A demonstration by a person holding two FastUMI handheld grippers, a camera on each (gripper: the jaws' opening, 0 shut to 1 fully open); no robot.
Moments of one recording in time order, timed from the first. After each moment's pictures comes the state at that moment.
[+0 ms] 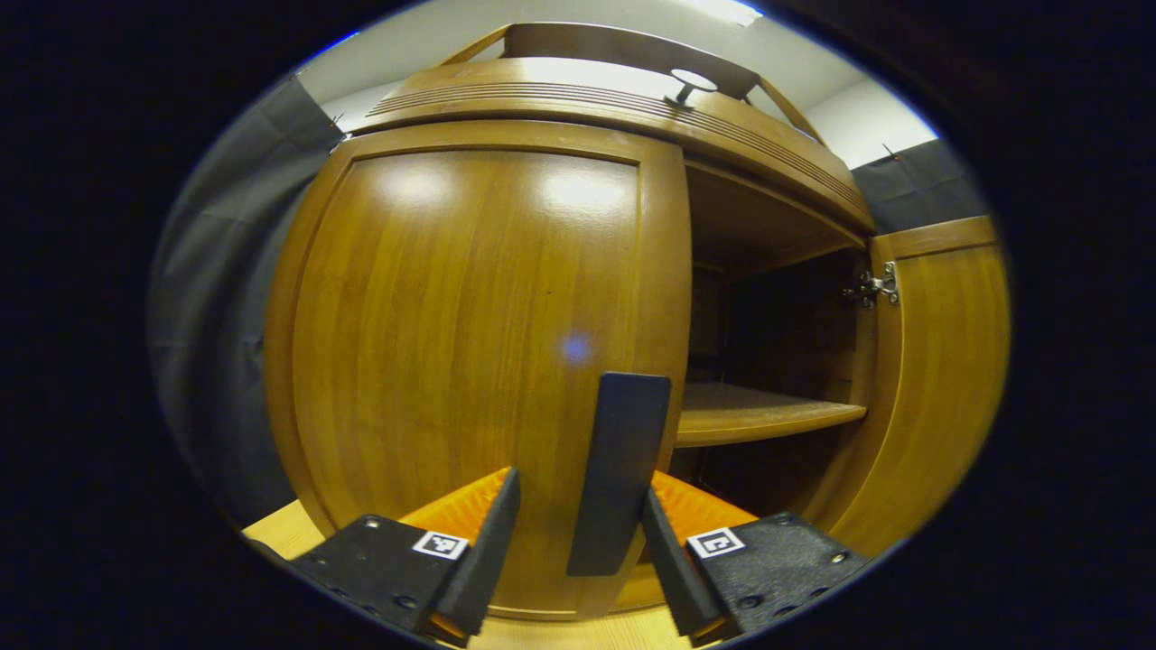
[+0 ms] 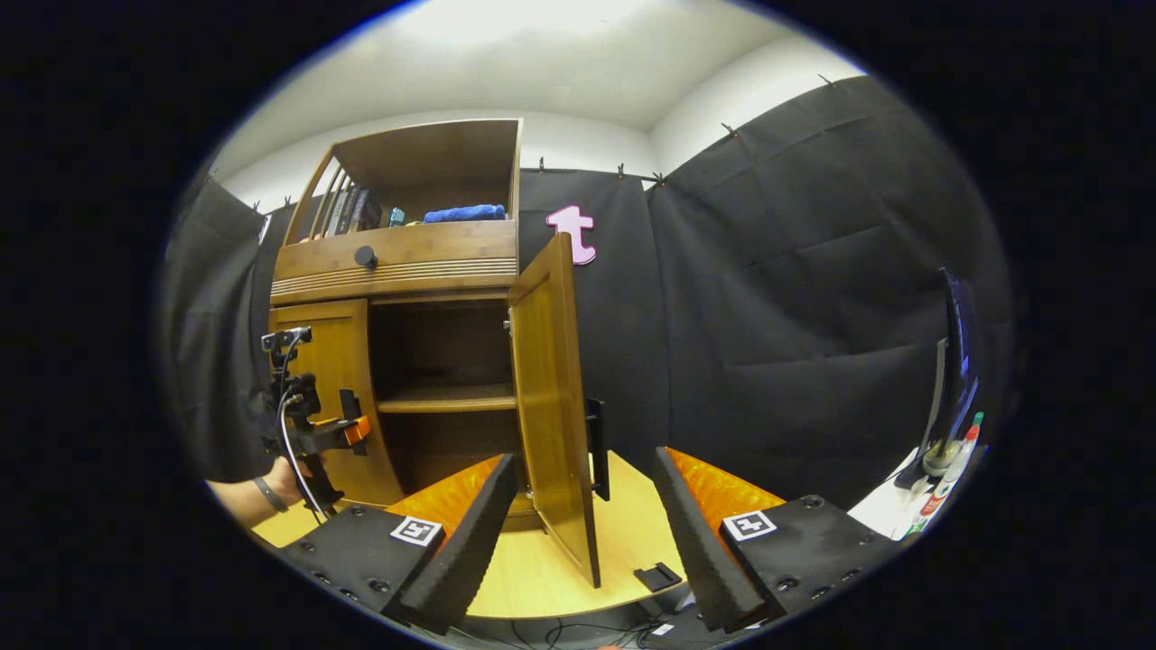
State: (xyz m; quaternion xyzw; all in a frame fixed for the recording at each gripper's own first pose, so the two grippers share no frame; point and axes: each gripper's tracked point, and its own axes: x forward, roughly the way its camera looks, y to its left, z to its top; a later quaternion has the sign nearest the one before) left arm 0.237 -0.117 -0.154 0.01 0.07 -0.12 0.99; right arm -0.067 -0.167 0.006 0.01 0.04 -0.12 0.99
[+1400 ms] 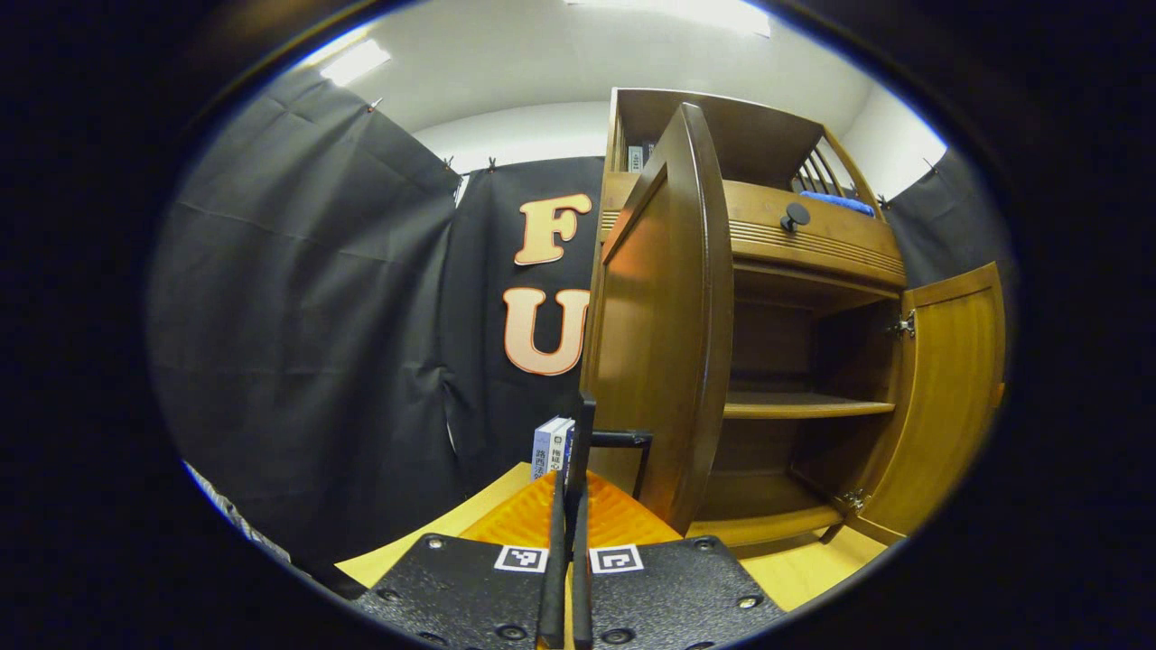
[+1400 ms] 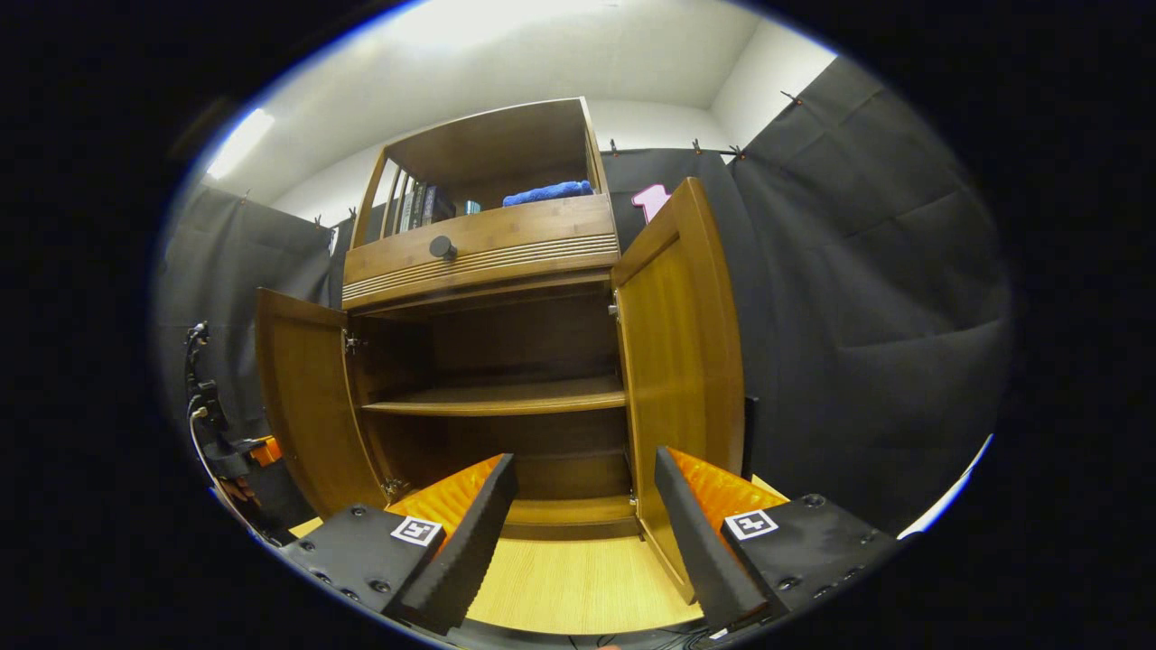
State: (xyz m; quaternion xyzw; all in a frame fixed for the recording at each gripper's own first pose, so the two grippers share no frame) left arm 0.039 0.093 -0.067 0.04 0.04 0.07 1.00; right arm 0.001 -0.087 -0.012 0.03 0.06 0.03 1.00
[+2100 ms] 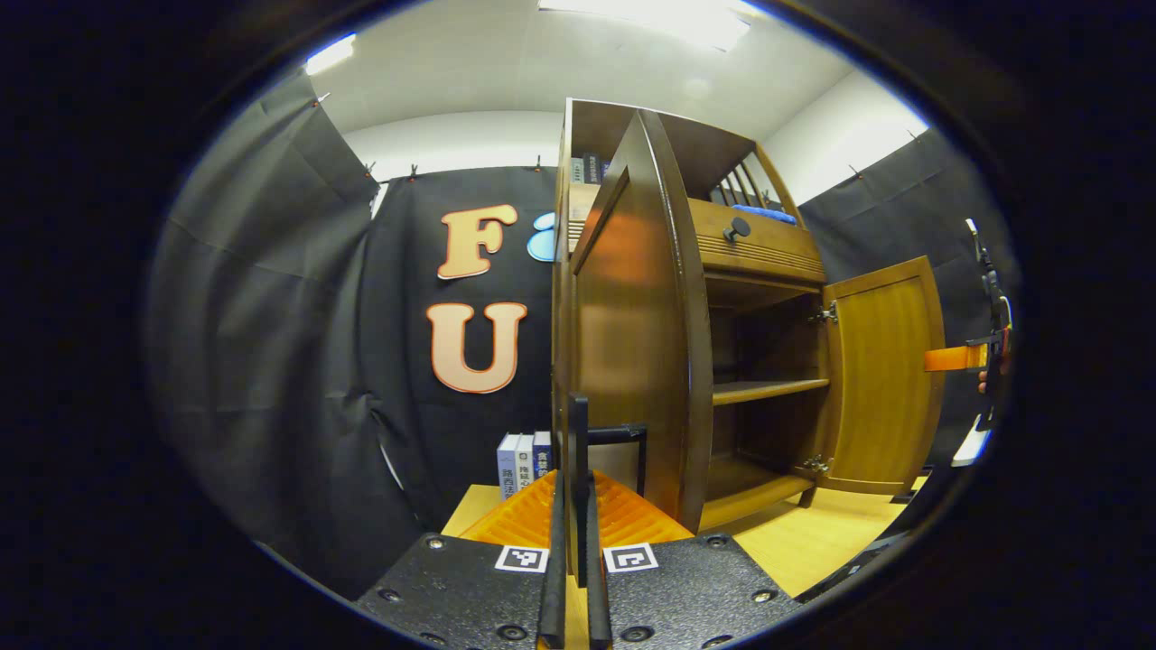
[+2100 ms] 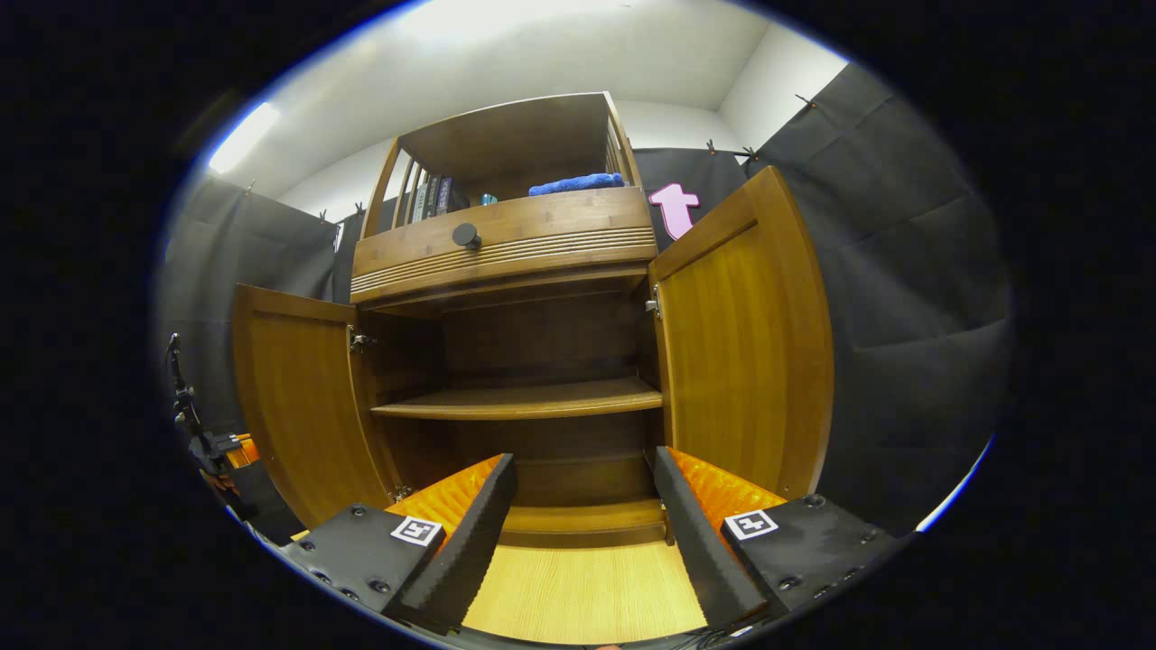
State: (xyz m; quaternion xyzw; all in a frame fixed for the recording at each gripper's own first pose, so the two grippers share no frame) left arm 0.047 0.134 -0.062 0.05 0.03 -0.12 0.99; right arm 0.024 -0.031 -0.022 0.02 0.06 0.04 1.00
